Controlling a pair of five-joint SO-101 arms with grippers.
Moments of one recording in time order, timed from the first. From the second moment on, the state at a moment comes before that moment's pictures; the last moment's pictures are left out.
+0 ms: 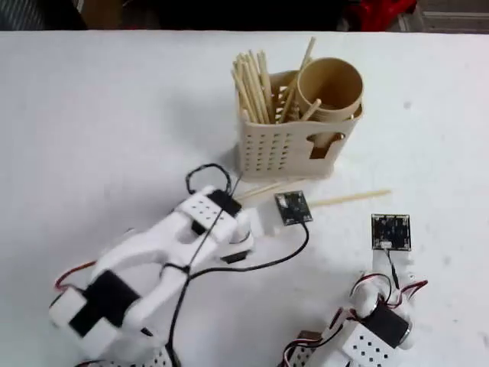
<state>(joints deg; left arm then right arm) 32.7 -0.5 38.9 57.6 -34.1 34.0 -102.9 96.4 72.0 35.6</state>
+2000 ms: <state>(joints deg) 27.4 12.9 25.5 61.1 -35.7 34.0 -102.9 96.4 72.0 35.6</state>
